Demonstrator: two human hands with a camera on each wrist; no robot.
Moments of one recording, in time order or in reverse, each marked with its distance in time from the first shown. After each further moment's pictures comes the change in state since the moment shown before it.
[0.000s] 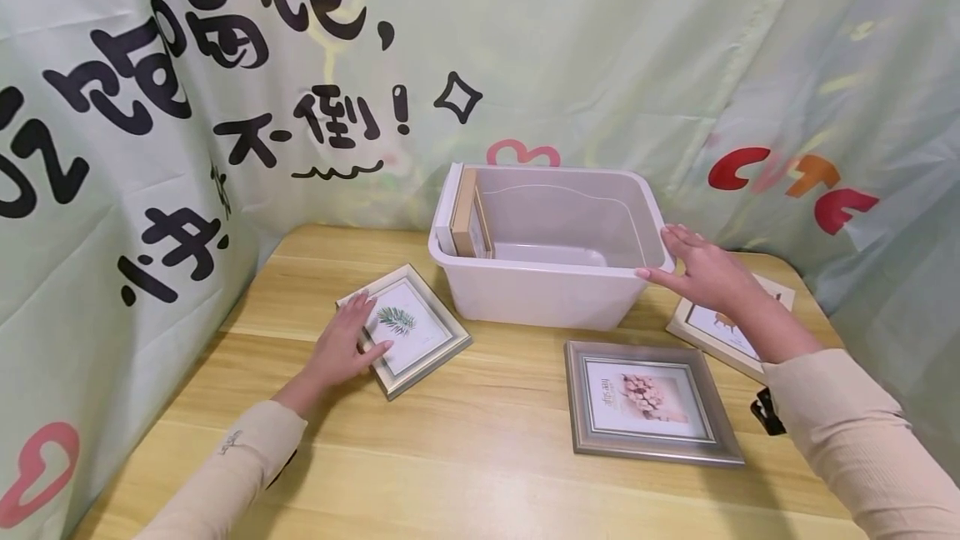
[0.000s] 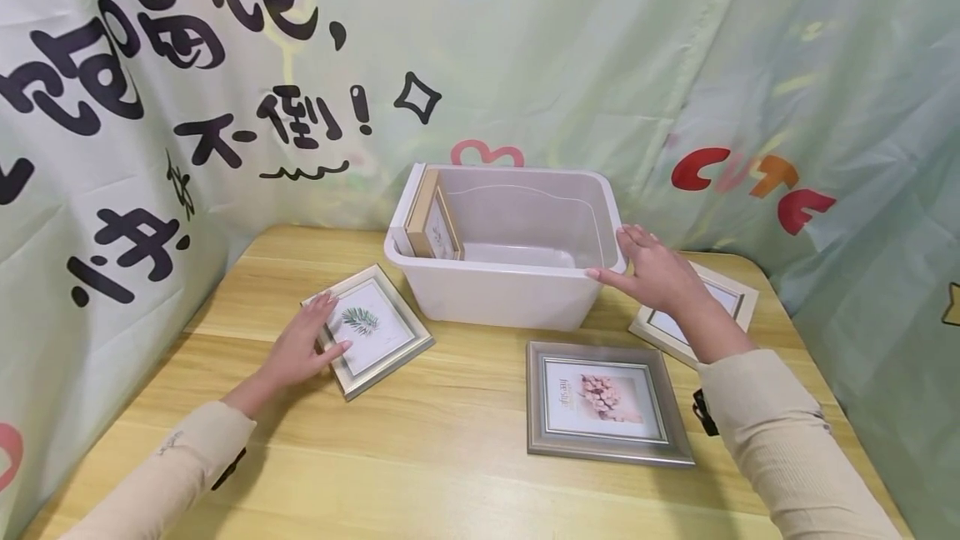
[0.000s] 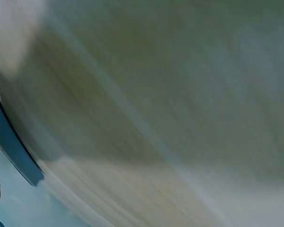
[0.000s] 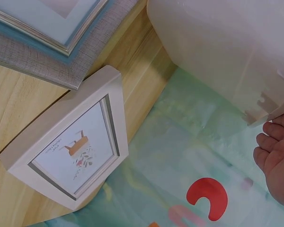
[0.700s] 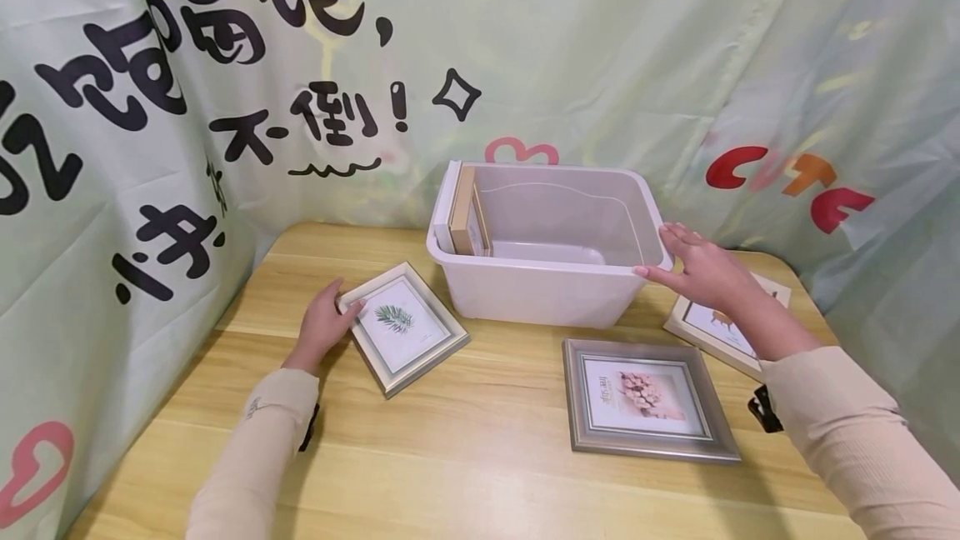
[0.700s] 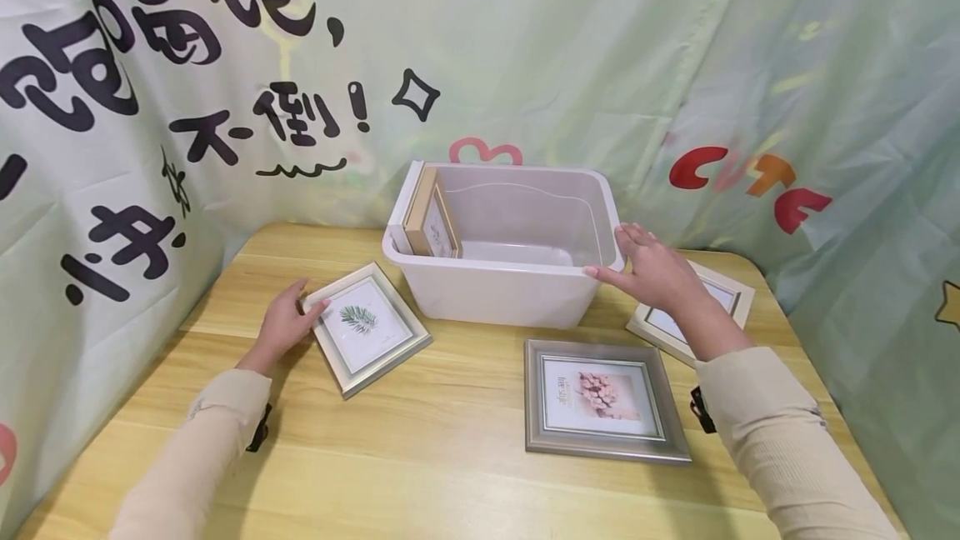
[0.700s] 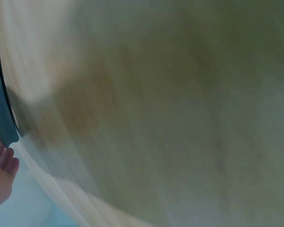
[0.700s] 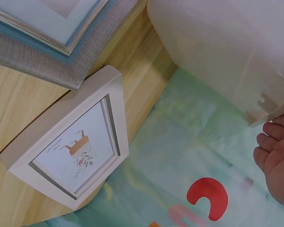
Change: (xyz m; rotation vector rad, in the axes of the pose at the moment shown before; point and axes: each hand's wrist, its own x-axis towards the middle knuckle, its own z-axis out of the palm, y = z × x) left_hand 0.031 -0.041 0.000 -0.252 0.040 -0.451; right_hand -0.001 -0.001 -0.001 0.000 -0.005 0.009
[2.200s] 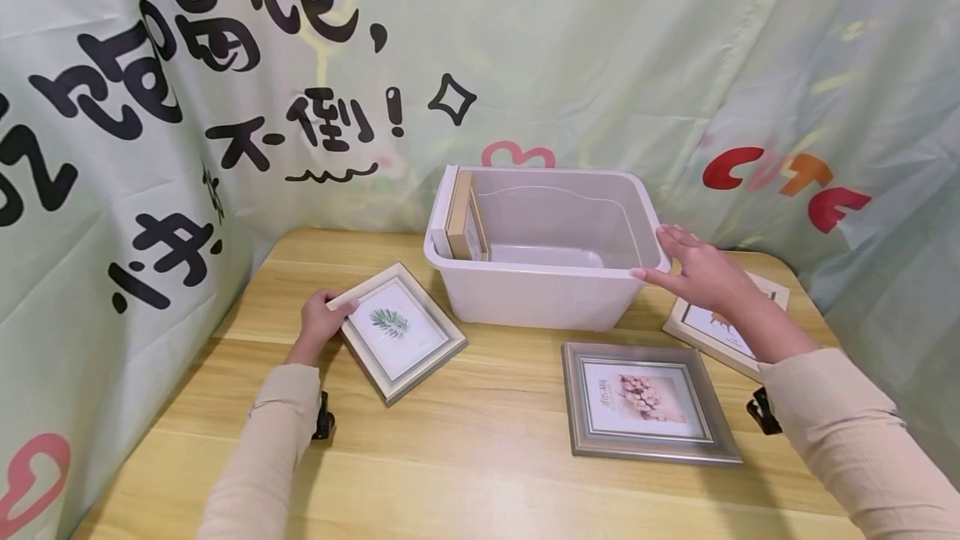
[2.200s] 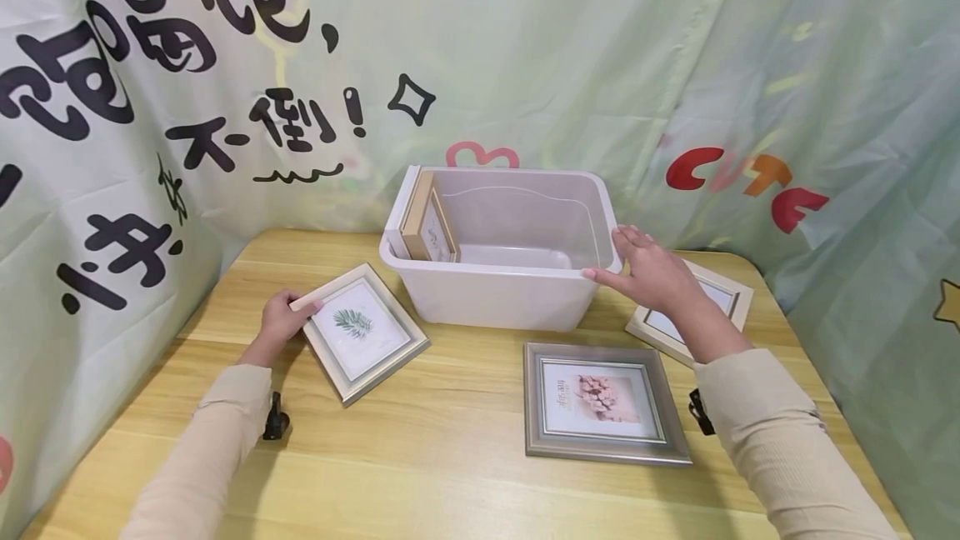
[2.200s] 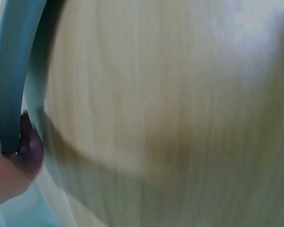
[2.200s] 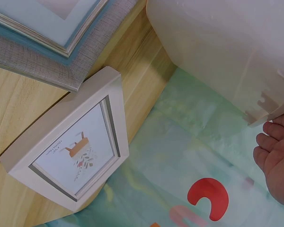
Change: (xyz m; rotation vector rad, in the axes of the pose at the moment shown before) left_hand 0.013 -0.001 0.004 -0.288 0.081 -0.263; right_hand 0.000 0.001 0.001 0.006 0.017 0.006
